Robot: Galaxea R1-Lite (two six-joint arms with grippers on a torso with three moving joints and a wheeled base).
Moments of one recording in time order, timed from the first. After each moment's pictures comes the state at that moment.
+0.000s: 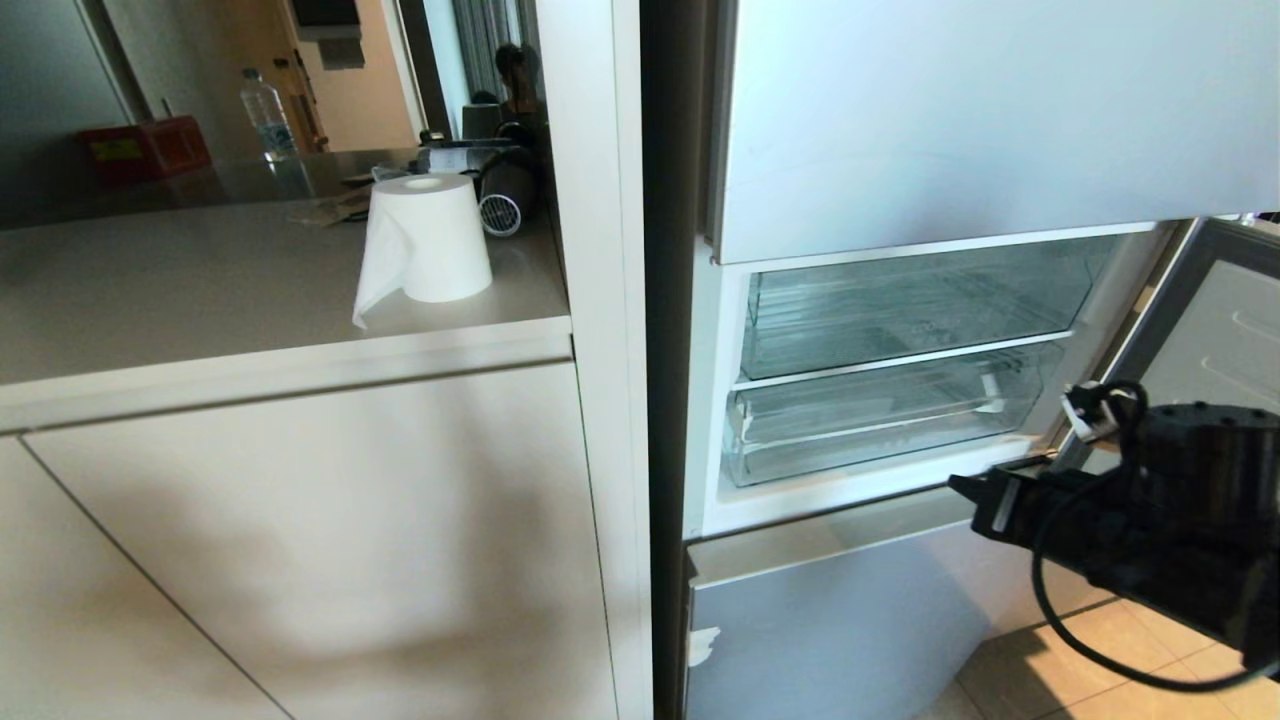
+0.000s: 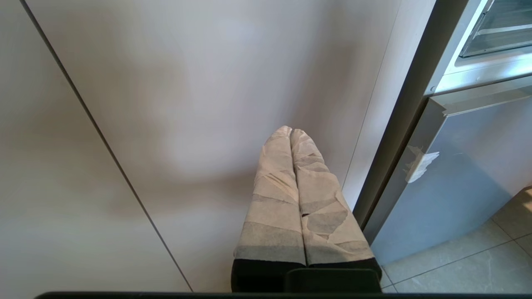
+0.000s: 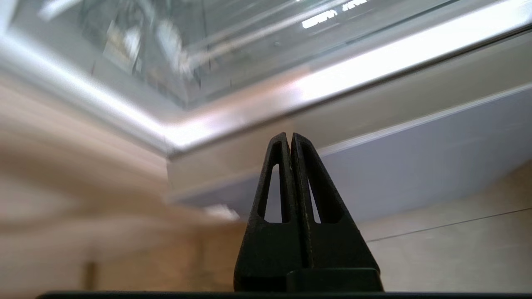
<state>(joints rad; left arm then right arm) 0.00 0.00 0.00 0.00 0.00 0.00 0.22 1.59 -0.43 -0.80 0.00 0.37</state>
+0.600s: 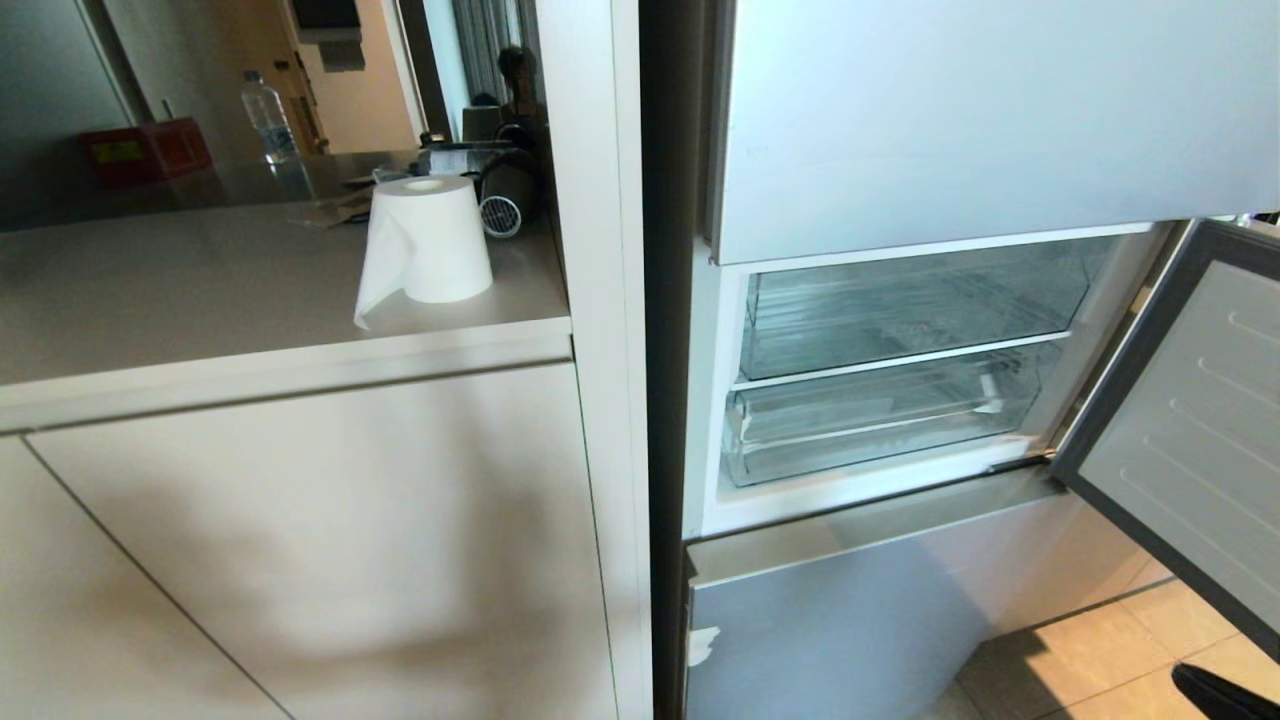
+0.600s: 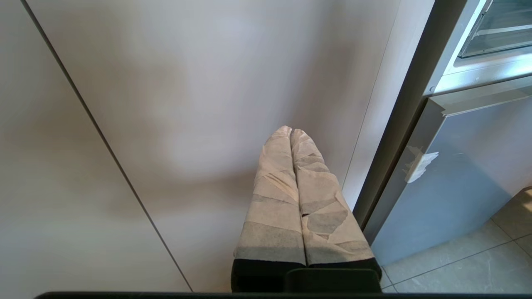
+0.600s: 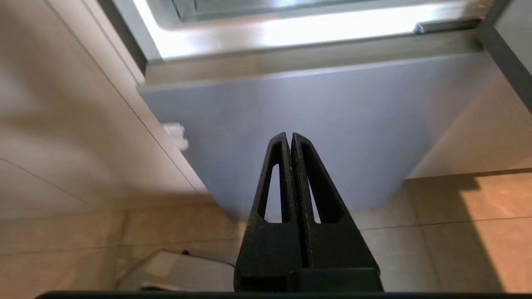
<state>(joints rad) 0.00 0.00 0.00 0.00 0.00 0.00 0.21 0.67 -0.03 -0.40 -0.02 0.07</state>
